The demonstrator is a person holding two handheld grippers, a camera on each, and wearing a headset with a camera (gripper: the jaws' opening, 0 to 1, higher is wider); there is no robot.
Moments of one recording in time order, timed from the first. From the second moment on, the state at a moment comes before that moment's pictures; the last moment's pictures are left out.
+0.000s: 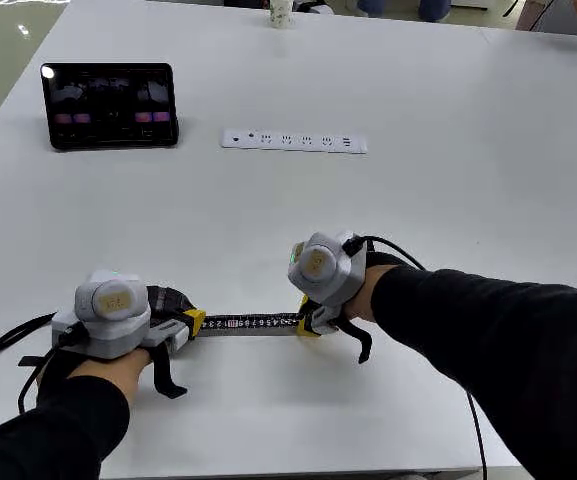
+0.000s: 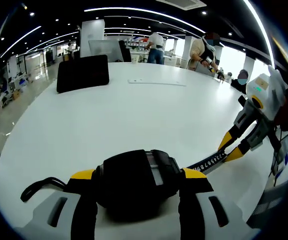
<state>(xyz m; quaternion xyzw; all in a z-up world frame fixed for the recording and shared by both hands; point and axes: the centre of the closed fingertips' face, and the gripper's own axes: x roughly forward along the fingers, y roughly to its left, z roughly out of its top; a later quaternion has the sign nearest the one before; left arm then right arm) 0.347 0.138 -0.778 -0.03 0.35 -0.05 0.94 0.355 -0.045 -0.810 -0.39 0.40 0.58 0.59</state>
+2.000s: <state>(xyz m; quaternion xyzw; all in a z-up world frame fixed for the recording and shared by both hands) 0.347 0.139 -0.779 -0.03 0.35 -0.05 0.93 0.353 -0.024 -0.810 -0.36 0.40 0.58 0.61</state>
